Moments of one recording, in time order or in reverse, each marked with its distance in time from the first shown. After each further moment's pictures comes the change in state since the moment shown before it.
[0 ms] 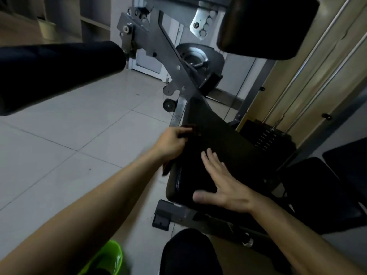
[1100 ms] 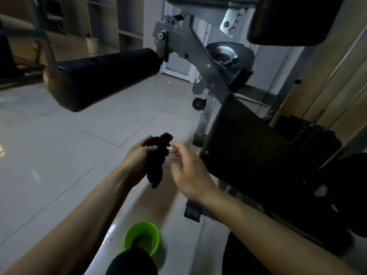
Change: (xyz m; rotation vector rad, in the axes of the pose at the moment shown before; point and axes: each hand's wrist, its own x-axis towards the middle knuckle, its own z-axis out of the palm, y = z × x) left_hand -0.140 -0.066 -0.097 -0.816 0.304 -0.383; right_hand 0.052 -0.139 0.096 0.369 0.394 -0.274
